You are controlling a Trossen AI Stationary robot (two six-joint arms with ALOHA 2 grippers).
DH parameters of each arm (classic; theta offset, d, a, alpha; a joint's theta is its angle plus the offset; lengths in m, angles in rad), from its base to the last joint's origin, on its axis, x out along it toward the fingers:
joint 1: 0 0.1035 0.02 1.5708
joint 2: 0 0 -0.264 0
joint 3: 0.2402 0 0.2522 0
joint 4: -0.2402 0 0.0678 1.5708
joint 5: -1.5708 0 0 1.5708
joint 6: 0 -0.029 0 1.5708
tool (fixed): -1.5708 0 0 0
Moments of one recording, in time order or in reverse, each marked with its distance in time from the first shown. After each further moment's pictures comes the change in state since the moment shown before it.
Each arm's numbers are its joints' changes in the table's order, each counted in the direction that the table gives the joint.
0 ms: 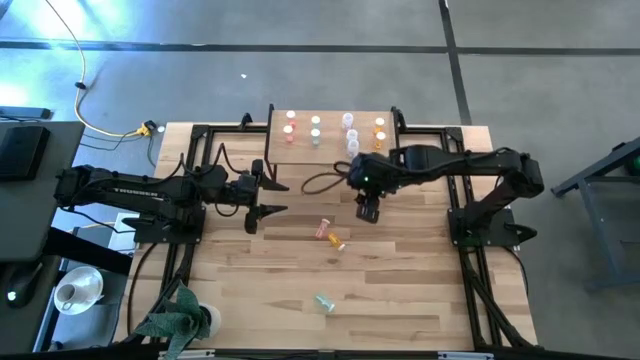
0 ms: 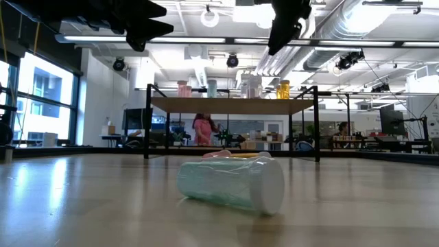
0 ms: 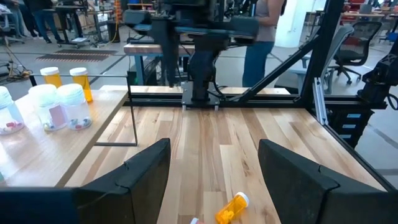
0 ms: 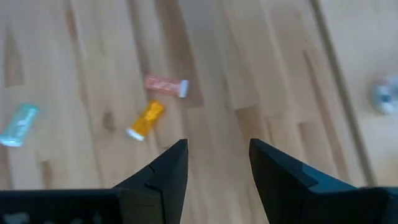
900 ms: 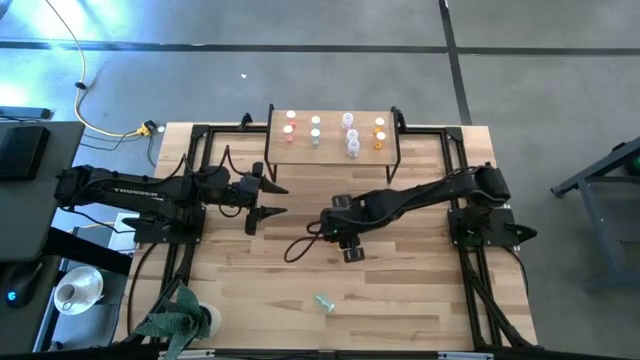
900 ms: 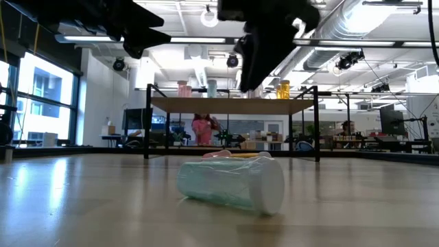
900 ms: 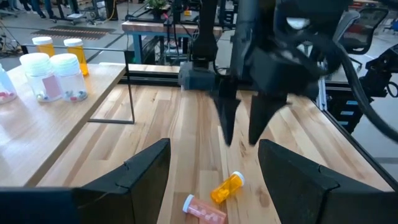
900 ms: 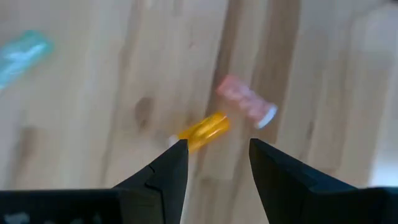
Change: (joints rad) left arm 0.000 0.000 0.000 -0.079 0.000 0.034; right arm 0.197 -0.286 0.000 0.190 0.005 0.251
